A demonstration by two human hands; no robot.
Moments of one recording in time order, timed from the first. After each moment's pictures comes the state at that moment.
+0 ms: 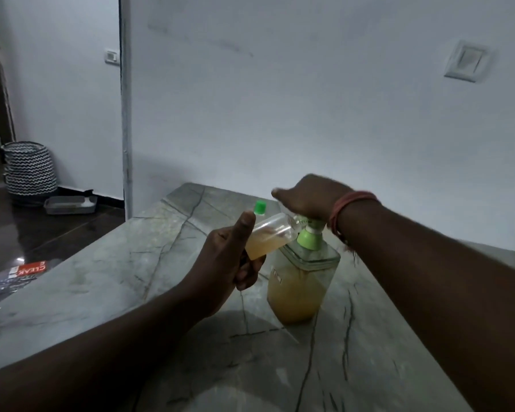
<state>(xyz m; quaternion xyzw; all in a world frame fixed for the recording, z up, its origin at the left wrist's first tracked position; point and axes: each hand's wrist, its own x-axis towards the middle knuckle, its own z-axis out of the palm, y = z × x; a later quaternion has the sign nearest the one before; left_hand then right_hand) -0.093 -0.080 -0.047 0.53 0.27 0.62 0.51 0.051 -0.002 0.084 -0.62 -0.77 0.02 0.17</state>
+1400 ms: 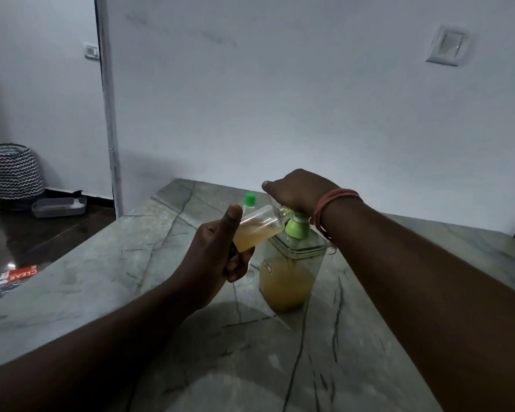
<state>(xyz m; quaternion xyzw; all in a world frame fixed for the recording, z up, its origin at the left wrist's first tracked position) -0.093 -0.083 -0.042 0.53 0.26 0.62 0.52 0.050 -0.004 0.086 -0.61 -0.77 0.06 0.17</state>
